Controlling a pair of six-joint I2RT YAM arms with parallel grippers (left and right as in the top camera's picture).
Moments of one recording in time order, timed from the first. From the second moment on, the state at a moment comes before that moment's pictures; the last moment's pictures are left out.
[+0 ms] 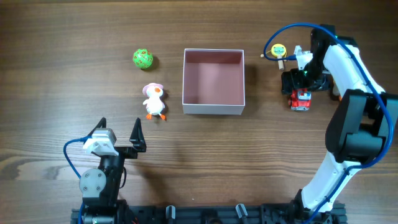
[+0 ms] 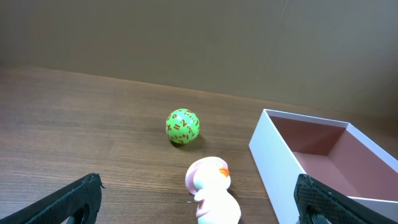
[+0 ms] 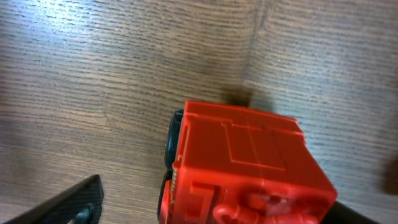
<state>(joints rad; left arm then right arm) -0.01 0.01 0.01 -0.06 0.09 -0.20 -0.13 2.07 1.55 -1.06 -0.03 -0.25</state>
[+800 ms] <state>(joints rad) -0.01 0.01 0.01 -0.06 0.09 -0.20 -0.13 2.07 1.55 -1.03 0.01 -0.26</state>
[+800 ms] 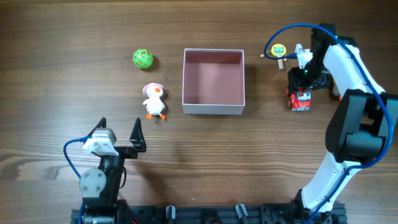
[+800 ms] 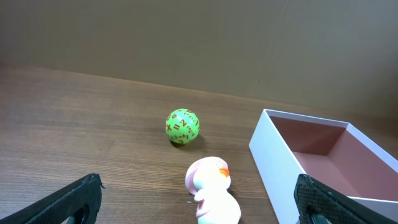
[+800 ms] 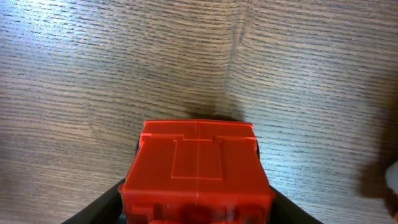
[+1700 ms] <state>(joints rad) -0.01 0.01 0.01 -0.06 0.09 -0.20 -0.12 2.08 1.71 -1.17 0.02 -0.24</state>
